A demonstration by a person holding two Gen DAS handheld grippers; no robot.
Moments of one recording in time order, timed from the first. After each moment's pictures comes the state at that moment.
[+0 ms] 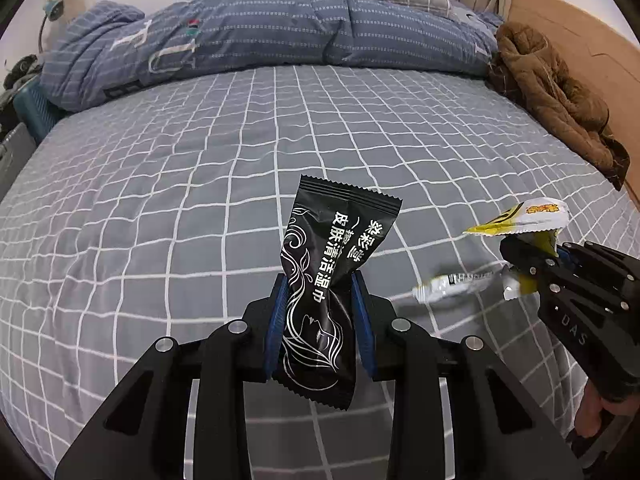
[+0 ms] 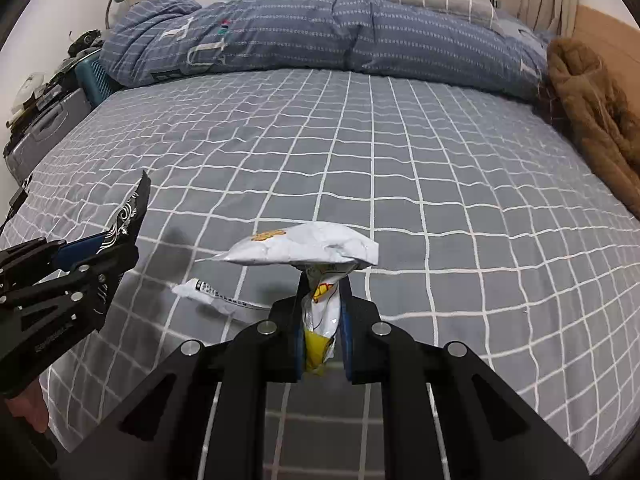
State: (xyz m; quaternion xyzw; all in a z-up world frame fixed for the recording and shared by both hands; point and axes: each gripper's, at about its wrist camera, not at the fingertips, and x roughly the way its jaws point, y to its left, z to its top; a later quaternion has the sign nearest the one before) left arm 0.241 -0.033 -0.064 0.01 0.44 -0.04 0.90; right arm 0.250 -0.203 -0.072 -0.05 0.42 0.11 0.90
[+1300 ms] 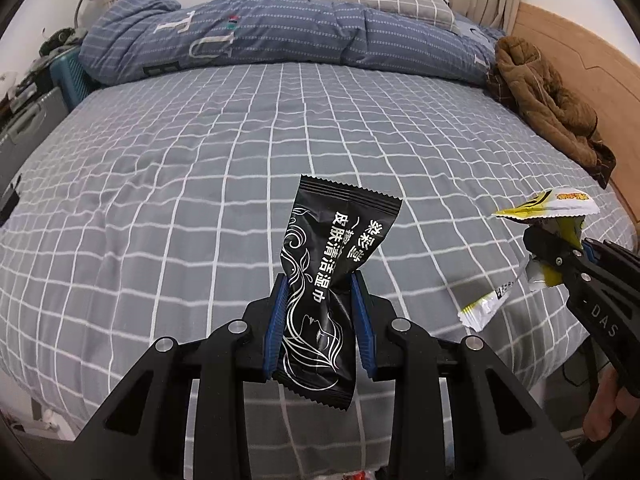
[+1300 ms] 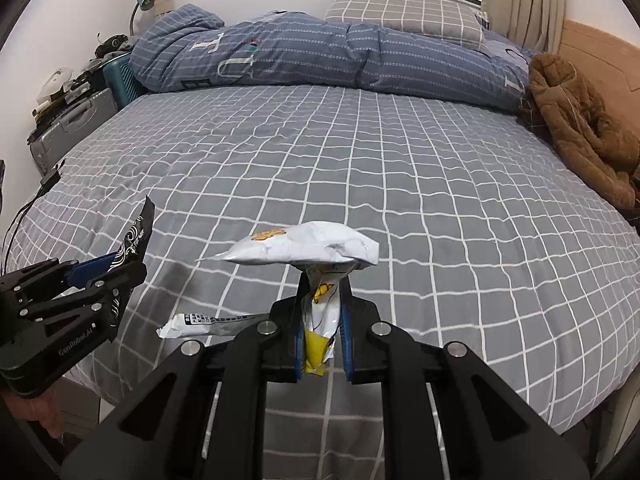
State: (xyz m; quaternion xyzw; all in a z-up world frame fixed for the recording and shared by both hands) left arm 0.111 -0.011 -0.052 -0.02 0.43 -0.02 0.90; right arm 0.125 -0.196 -0.040 -0.05 0.39 0.11 0.91
